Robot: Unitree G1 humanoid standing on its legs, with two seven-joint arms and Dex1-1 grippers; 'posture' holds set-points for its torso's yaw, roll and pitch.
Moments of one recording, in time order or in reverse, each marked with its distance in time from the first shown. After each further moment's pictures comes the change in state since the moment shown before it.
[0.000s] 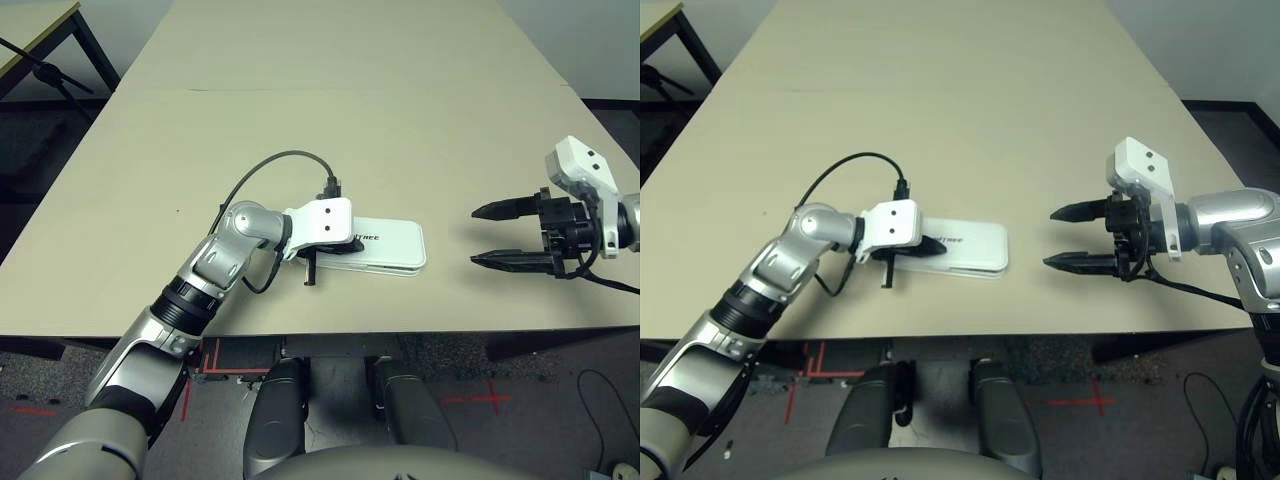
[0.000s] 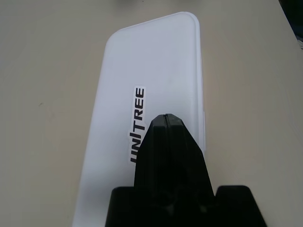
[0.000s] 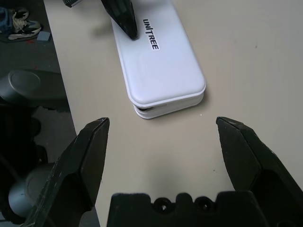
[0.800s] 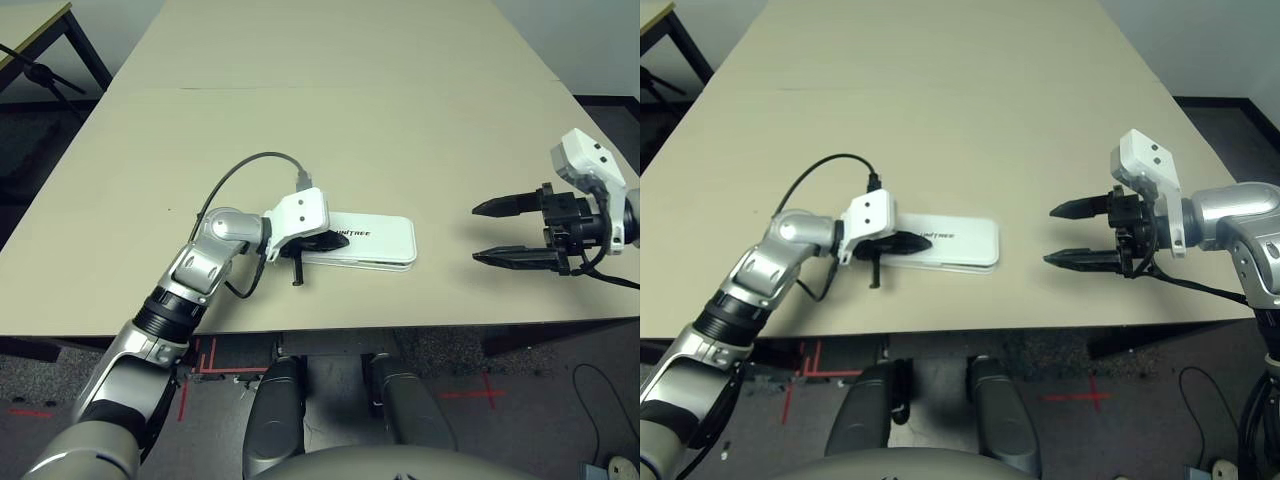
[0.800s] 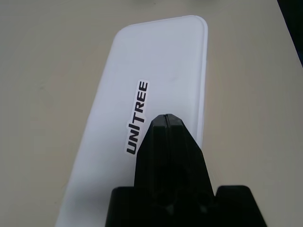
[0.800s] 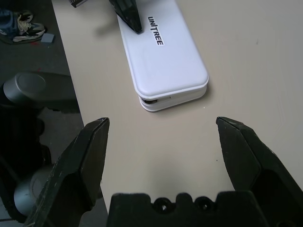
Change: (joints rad) left arm 0.037 0.029 0.061 -0.009 -0.072 0.042 0.017; right arm -0.020 -0.011 -0.002 0.000 0.013 0.015 0.020
